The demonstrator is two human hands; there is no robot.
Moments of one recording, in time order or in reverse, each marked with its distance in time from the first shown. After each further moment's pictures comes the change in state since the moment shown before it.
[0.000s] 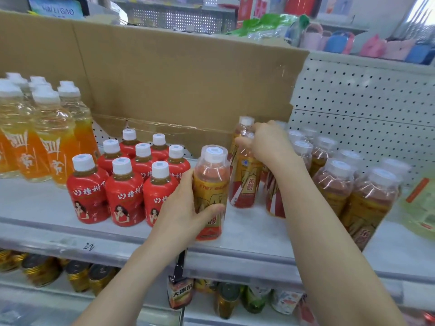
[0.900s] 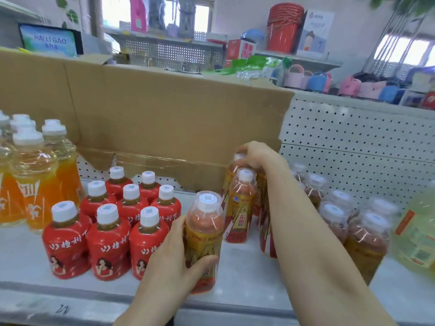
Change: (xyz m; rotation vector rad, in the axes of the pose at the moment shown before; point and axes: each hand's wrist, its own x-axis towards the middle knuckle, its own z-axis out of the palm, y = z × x) left_hand 0.005 -0.008 0.000 0.009 0.010 0.038; right_hand 0.092 0.006 -0.019 0.016 -0.237 -0.003
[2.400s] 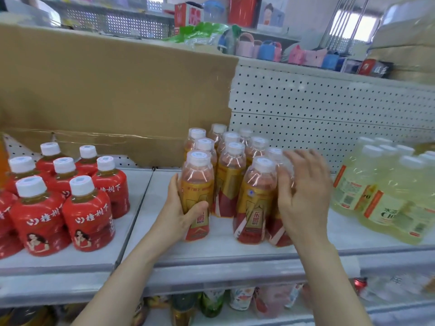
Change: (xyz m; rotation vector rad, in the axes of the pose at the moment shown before) left_hand 0.035 0.023 0.097 -0.480 -0.244 -0.024; right_hand -0.206 0.160 0.067 0.045 1.084 -0.103
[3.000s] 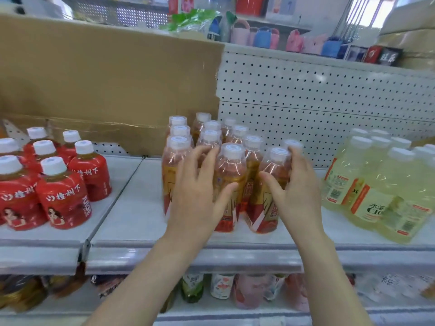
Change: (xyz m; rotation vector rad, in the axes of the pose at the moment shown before) left_hand -0.015 0.066 0.107 0.740 0.452 0.460; right_hand 0.004 0.058 -0.022 0.162 -0.310 0.197
